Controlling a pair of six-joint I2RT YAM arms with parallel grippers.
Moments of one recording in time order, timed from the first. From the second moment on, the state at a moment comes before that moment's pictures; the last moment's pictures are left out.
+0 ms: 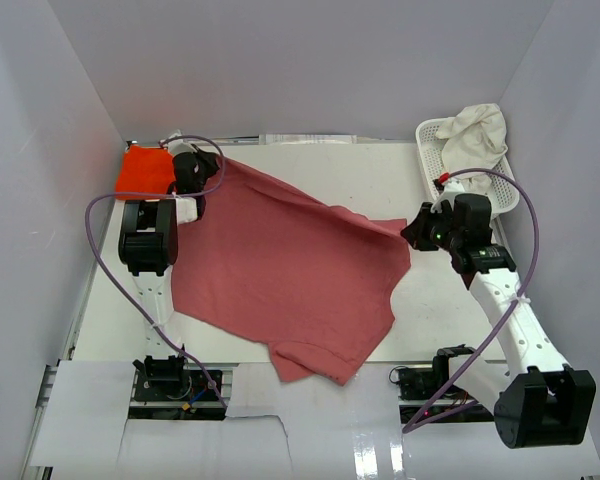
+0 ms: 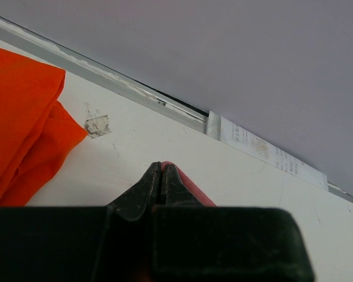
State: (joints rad) left arm -0.03 2.23 1.37 0.77 -0.03 -0.56; right arm 0.11 1.02 0.80 -0.35 -0.33 0.19
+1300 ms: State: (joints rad) left arm -0.02 2.07 1.15 0.76 -0.12 -0.58; right arm 0.25 0.81 0.67 -0.46 -0.31 0.26
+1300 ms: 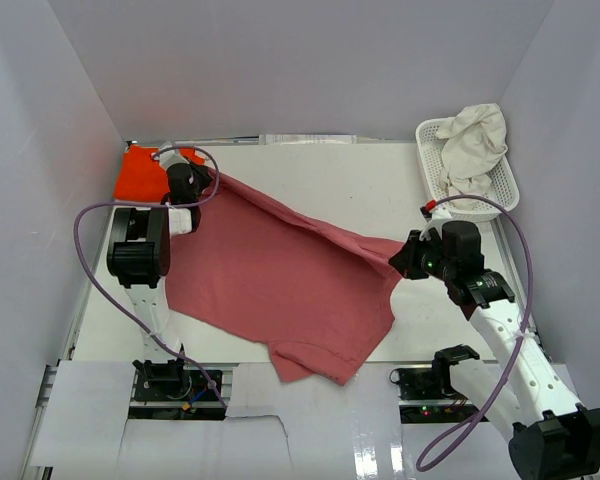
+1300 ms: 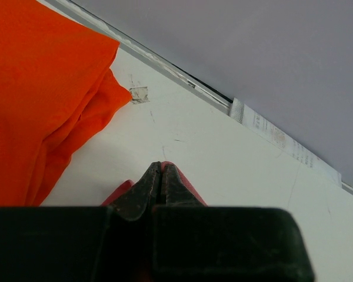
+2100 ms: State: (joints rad) left arm -0.01 1.98 1.07 0.70 -0.17 -0.55; right arm 0.42 0.72 0.58 -0.52 -0.25 0.35
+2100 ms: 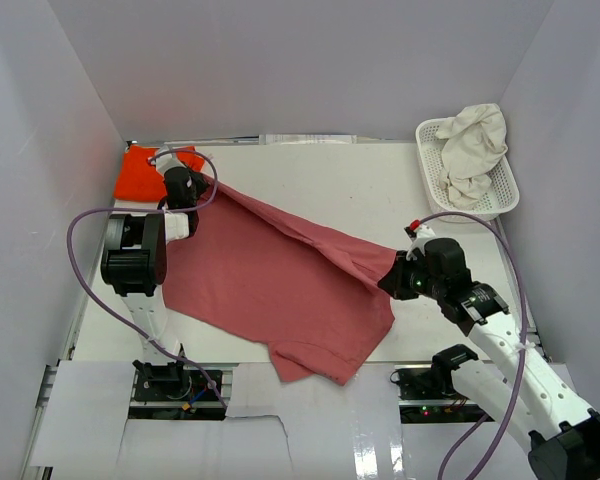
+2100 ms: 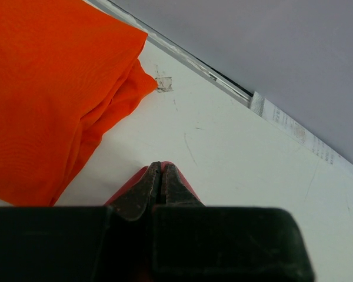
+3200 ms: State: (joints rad) left arm 0.05 1.94 1.01 0.49 -0.26 -0.64; right arm 0.73 0.81 0.51 -0.62 -0.01 0.57
